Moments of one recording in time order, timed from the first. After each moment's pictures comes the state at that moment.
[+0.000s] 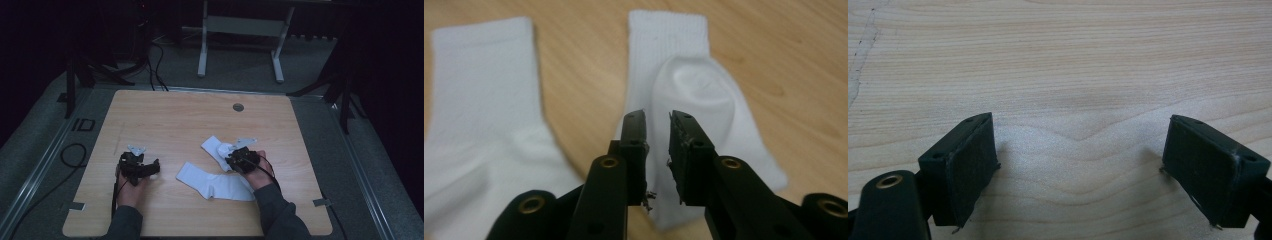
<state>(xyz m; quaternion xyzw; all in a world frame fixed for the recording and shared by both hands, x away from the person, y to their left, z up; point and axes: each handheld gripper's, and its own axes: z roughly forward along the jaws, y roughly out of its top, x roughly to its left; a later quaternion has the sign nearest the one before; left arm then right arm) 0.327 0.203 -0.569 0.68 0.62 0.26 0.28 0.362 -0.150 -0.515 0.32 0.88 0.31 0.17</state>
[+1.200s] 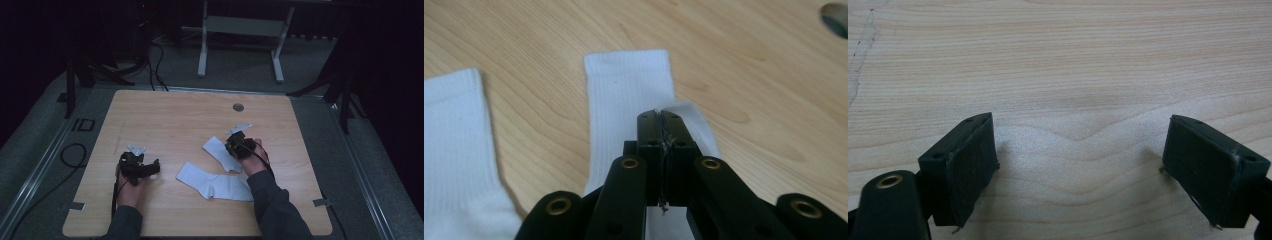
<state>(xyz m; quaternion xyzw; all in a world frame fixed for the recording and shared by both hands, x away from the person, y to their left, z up) 0.327 0.203 -0.568 0.68 0.62 0.26 0.28 0.395 -0.137 -0.498 0.37 0.86 0.29 0.17</state>
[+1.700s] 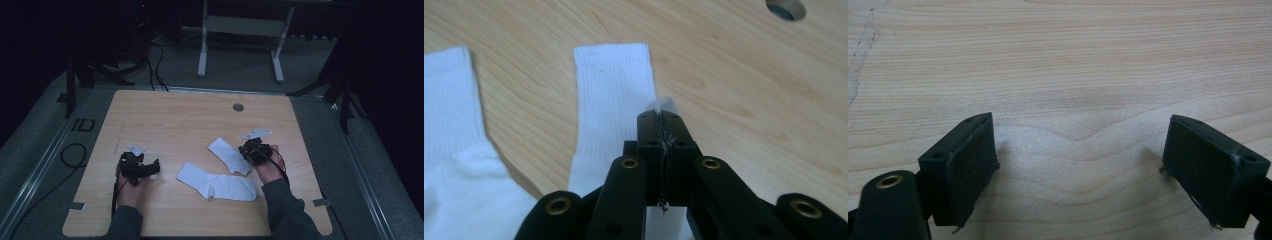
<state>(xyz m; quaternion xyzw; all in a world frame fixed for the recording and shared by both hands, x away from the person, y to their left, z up) 0.327 0.203 -0.569 0.68 0.62 0.26 0.28 0.373 -0.183 -0.495 0.39 0.85 0.31 0.19</state>
